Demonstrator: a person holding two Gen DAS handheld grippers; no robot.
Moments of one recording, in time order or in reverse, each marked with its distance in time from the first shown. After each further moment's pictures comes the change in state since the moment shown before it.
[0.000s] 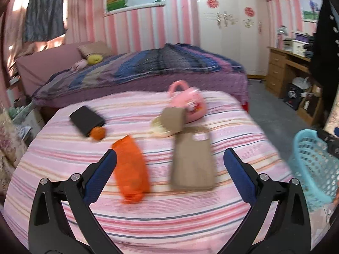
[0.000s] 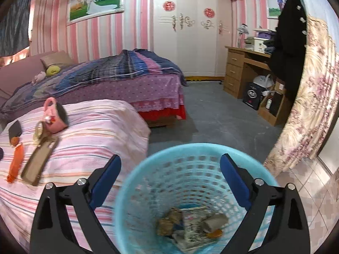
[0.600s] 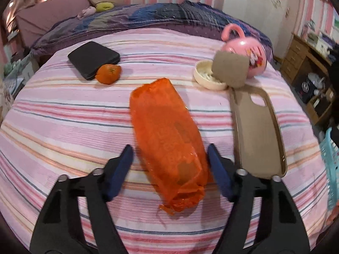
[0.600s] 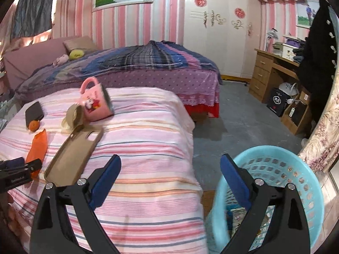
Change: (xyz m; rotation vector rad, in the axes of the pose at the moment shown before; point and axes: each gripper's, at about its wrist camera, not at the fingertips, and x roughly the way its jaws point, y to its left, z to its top) left arm 0.095 0.064 -0.033 -0.125 0.312 -0.005; right arm 0.014 0.113 -0.009 -0.113 0.055 0.110
